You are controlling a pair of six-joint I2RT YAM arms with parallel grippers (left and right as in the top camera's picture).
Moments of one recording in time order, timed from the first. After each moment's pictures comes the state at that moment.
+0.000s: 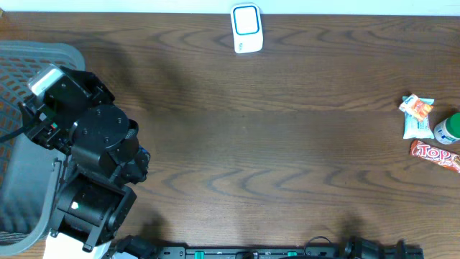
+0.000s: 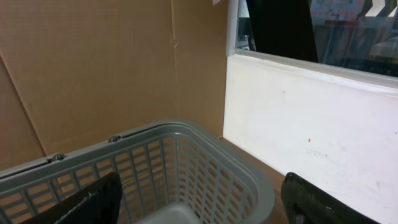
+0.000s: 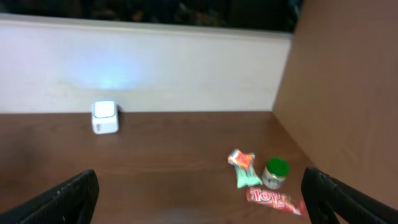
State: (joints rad) left arm -0.41 0.92 1.15 -0.34 -1.26 -0.14; right arm -0.33 0.49 1.88 -1.52 -0.16 -0.10
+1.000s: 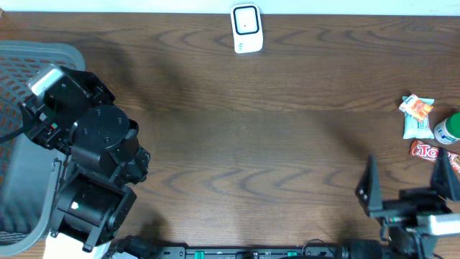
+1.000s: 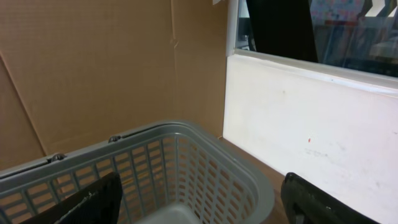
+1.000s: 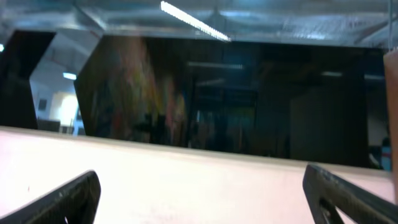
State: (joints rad) left arm -0.41 0.92 1.15 -0.34 -1.26 -0.14; right arm -0.04 0.02 0.43 0.15 -0.19 0.01
